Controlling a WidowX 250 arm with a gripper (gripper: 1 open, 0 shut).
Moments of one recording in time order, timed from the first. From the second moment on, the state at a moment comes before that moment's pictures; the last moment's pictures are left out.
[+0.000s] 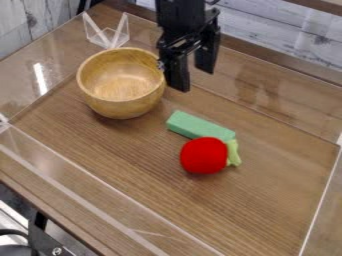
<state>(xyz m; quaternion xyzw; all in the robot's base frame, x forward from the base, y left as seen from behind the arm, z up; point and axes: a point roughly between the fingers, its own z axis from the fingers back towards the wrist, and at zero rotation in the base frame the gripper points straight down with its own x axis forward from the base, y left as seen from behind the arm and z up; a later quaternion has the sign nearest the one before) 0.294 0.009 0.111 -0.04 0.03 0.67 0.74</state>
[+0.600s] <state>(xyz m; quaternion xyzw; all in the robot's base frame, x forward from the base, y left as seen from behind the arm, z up) 0.280 0.002 0.098 -0.04 0.04 0.67 0.74</state>
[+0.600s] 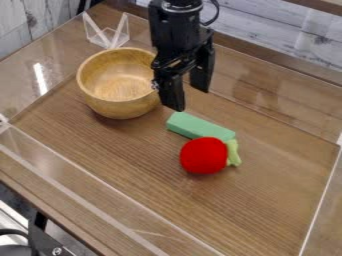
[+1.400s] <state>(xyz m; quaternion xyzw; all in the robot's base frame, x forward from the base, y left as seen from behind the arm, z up) 0.292 -0.021 0.110 -0.04 0.03 0.74 0.67</state>
